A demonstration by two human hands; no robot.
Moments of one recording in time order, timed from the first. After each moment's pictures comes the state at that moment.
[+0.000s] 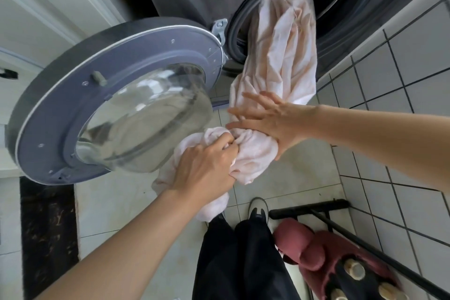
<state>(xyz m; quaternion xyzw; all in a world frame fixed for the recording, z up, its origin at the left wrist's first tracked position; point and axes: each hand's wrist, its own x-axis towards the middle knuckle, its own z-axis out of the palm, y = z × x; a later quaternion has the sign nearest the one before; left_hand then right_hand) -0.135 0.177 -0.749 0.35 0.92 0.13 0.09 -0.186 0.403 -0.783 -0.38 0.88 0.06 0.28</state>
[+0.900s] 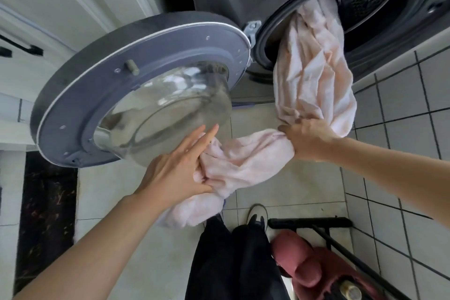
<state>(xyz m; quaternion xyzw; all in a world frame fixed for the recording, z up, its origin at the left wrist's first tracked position) -0.147 0.100 -0.753 0.17 0.93 0.16 0.30 -0.170 0.410 -0.820 -0.17 0.94 0.08 0.29</state>
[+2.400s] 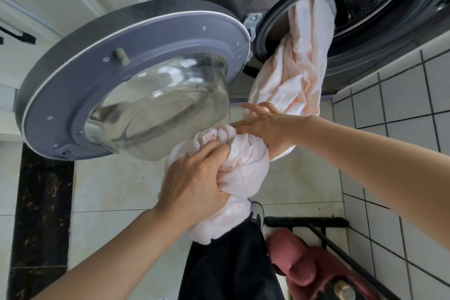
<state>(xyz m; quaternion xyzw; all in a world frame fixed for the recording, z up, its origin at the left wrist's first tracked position) -0.116 0.149 -0.739 0.23 0.94 0.26 0.05 -0.206 0.359 -0.810 -0.37 0.86 -0.01 0.36</state>
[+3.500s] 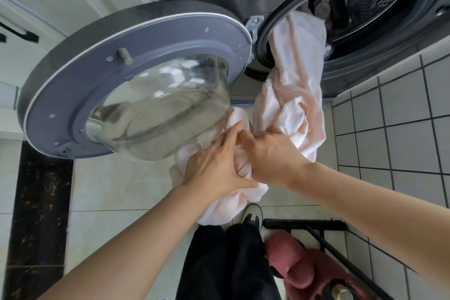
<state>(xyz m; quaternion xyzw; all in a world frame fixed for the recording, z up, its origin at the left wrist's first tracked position) -0.135 0.177 -0.767 0.13 0.93 0.21 0.28 -0.141 0.334 -0.793 -0.27 0.95 -0.13 0.03</state>
